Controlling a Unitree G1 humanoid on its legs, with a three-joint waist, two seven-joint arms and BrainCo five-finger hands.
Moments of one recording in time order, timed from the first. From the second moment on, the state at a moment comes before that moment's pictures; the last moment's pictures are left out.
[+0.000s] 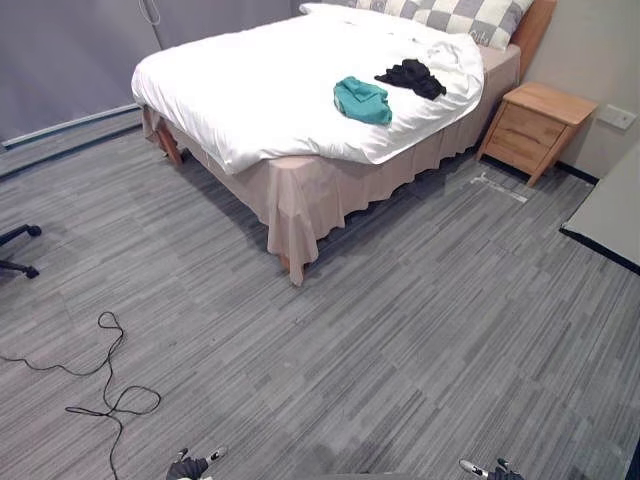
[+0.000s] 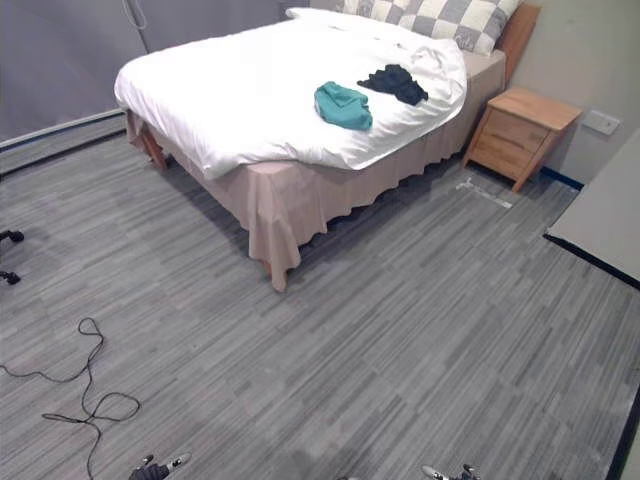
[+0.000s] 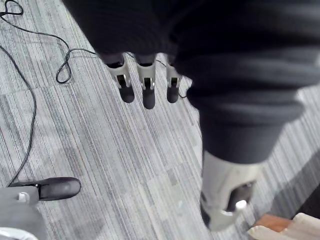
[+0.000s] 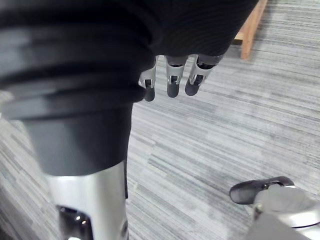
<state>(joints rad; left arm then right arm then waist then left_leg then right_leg) 0.15 0.18 0.22 0.99 -0.10 -0.02 0.13 0.15 -0.14 -0.46 1.02 0.00 -0.03 0.04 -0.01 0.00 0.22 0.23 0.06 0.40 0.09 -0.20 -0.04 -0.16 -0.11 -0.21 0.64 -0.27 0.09</state>
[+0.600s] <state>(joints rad) 0.12 0.12 0.27 0.94 -0.08 -0.10 0.03 0.13 -0.17 -0.43 1.04 -0.08 -0.04 0.05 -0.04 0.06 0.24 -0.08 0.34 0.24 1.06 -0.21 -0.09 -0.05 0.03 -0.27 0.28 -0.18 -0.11</state>
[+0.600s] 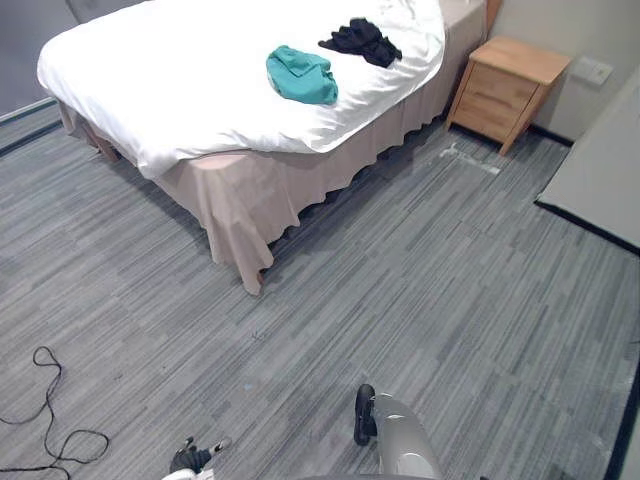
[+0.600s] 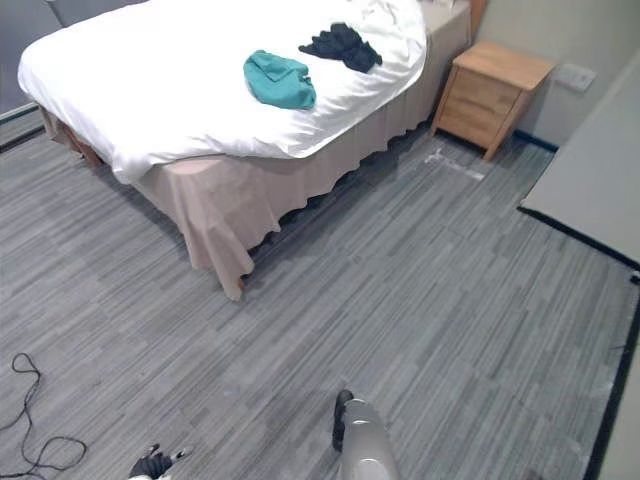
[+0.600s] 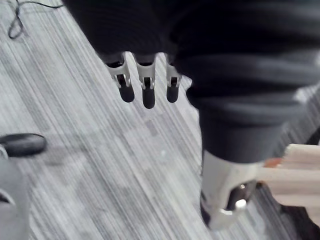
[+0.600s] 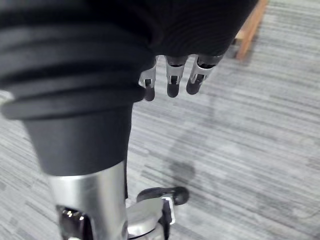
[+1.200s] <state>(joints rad) 0.08 0.14 0.16 0.97 -0.14 -0.03 0.09 0.08 -0.19 -0.37 1.00 -0.07 -0.05 0.02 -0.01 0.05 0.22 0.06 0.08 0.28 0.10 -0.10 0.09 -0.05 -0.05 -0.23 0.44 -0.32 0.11</state>
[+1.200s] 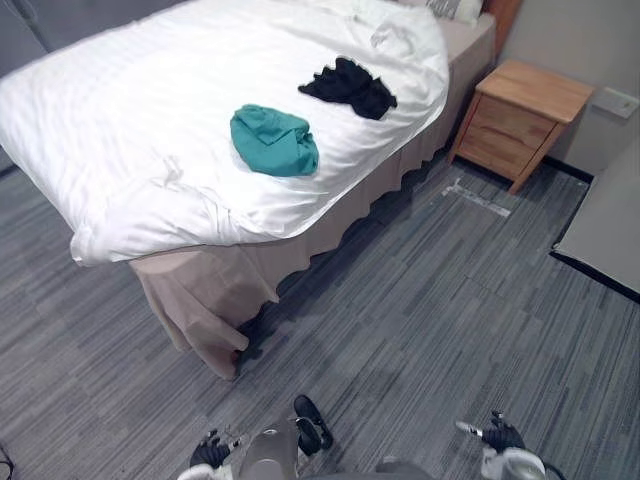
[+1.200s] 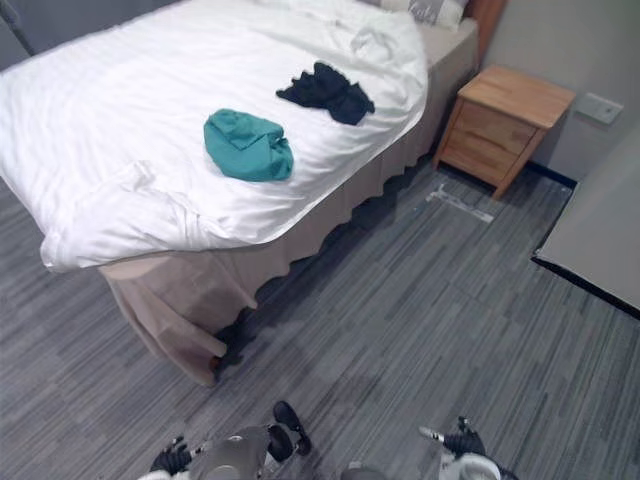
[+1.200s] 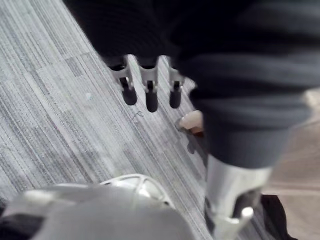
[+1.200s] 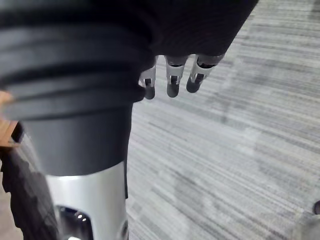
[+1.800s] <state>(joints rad) 0.14 0.20 0.24 0.43 -0.12 -0.28 0.21 0.10 -0.15 -0.39 0.96 -0.04 0.08 0.04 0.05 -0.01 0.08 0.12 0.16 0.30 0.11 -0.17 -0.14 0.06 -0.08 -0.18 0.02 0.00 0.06</state>
